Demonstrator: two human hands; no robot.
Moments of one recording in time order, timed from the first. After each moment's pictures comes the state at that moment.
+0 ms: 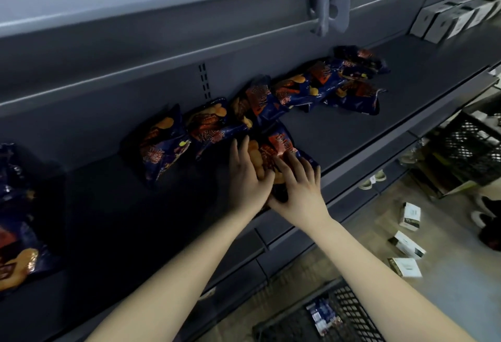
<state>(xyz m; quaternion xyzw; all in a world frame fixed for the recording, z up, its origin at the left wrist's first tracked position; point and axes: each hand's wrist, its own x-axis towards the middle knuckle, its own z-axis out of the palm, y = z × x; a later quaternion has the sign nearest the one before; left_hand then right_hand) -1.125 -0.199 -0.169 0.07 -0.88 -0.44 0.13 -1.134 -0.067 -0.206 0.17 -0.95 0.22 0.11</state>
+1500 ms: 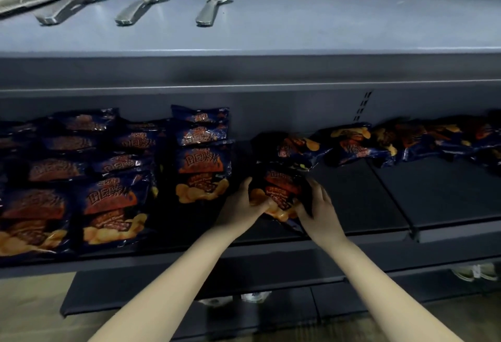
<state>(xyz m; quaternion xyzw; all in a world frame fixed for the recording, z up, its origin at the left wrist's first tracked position) -0.947 -0.436 -0.173 0.25 -0.86 -0.45 0.04 -1.037 -0.266 -0.191 0.30 -0.86 0.41 -0.03</state>
